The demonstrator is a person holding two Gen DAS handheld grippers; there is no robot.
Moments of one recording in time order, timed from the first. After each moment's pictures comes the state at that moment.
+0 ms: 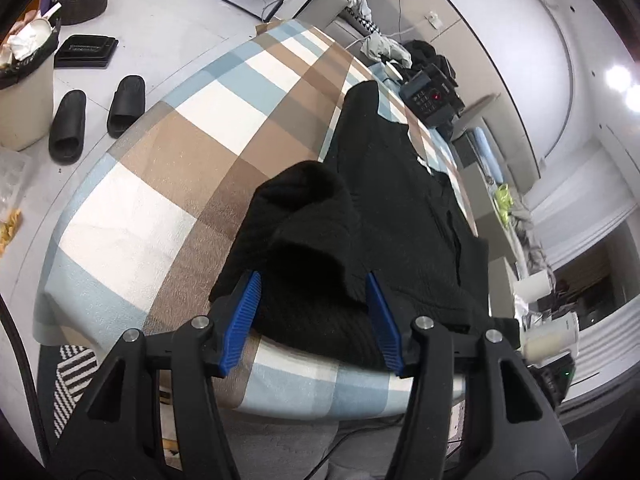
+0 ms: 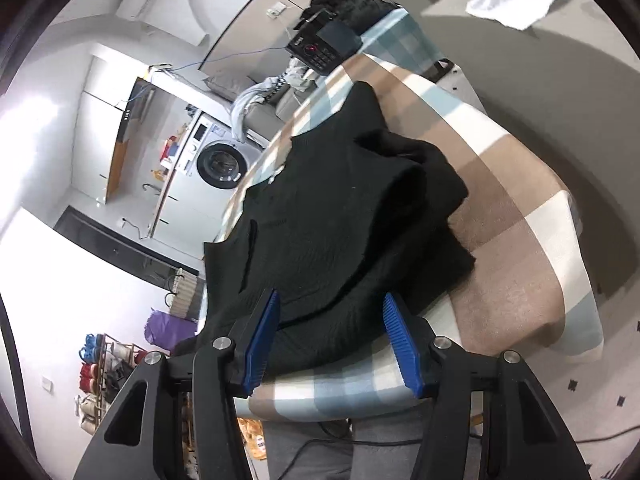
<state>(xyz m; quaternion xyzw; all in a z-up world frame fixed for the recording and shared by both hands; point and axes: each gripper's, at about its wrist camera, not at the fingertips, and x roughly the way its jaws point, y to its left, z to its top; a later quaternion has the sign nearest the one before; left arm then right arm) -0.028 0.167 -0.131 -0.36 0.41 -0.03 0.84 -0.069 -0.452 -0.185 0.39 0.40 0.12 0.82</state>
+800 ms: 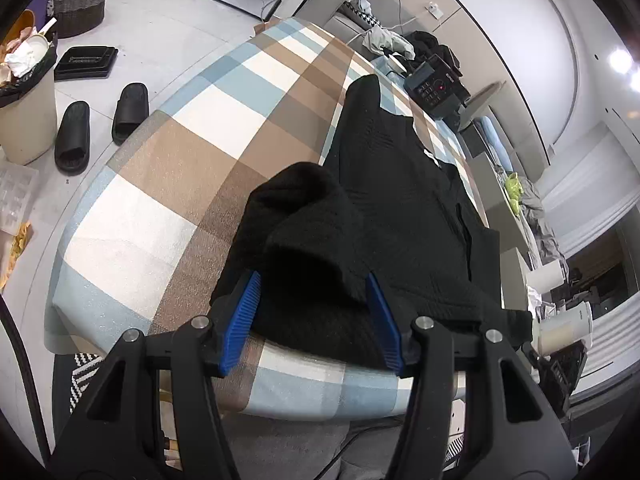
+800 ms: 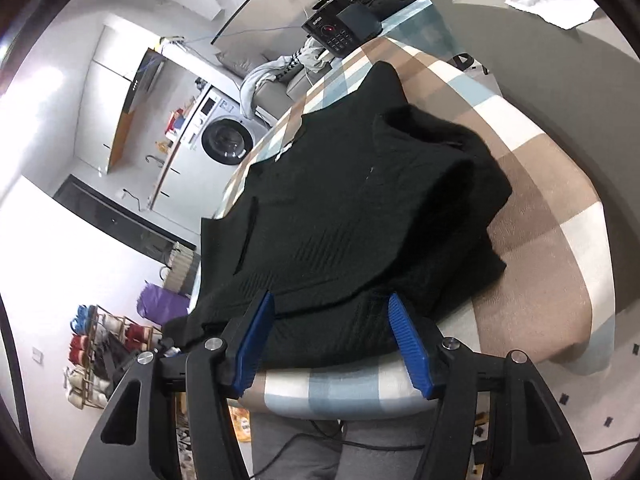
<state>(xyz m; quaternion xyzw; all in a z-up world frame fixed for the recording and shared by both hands) -0.010 0.161 -0.129 -0.33 0.43 -0.02 0.84 -0.061 -0.438 -0.187 0.36 0.41 0.16 0.83</state>
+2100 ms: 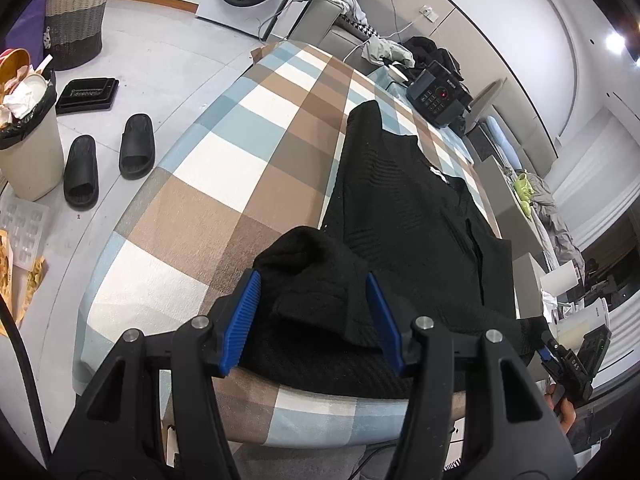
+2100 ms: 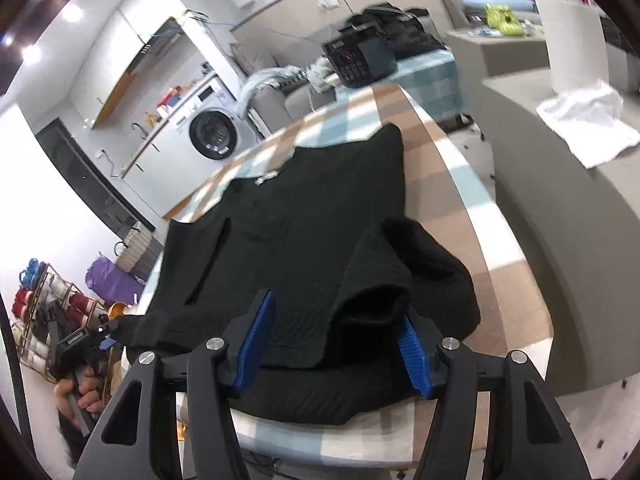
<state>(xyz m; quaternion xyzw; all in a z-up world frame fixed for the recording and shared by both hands) 0.011 0.173 -0.113 -0.29 0.41 0.00 0.86 -0.035 -0.444 -0.157 0.24 0.40 0.11 0.88</state>
